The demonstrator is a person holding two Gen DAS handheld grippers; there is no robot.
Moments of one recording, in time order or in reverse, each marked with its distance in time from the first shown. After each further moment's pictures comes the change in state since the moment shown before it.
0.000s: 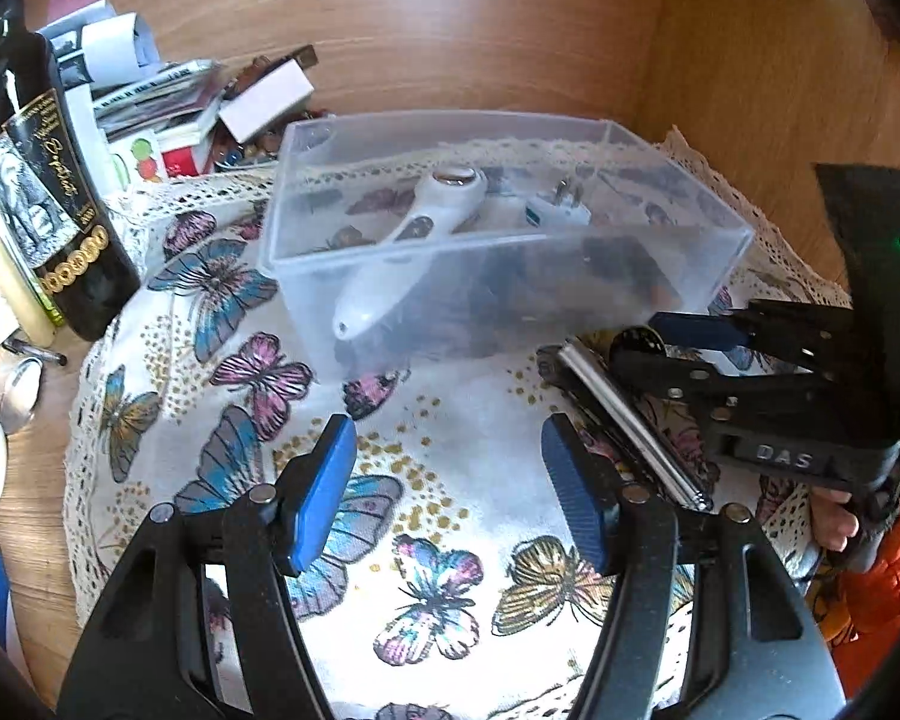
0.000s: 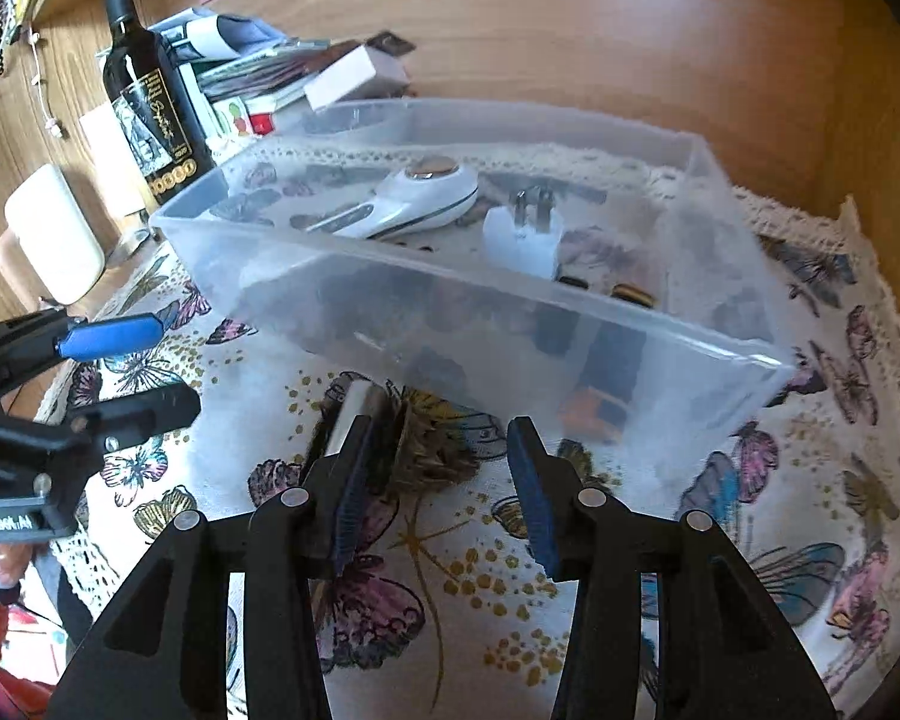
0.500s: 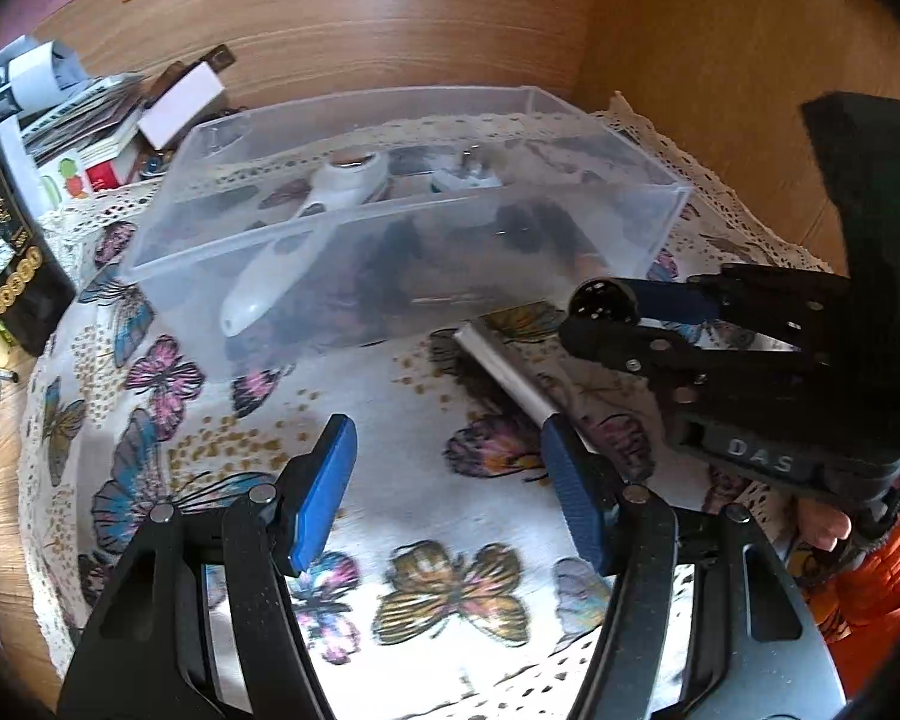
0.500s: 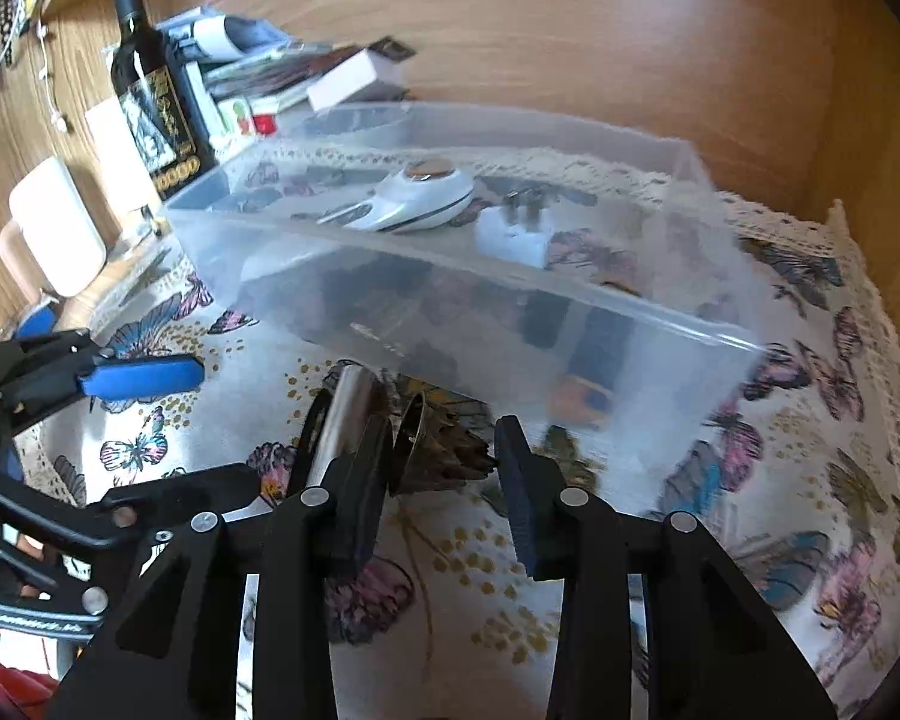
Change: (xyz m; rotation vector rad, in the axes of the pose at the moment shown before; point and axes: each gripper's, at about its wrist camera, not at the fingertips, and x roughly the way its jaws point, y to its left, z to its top) left arm 0.012 -0.046 0.003 0.058 0.038 -0.065; right arm -0.028 -0.008 -0.014 -0.009 -0.074 -0.049
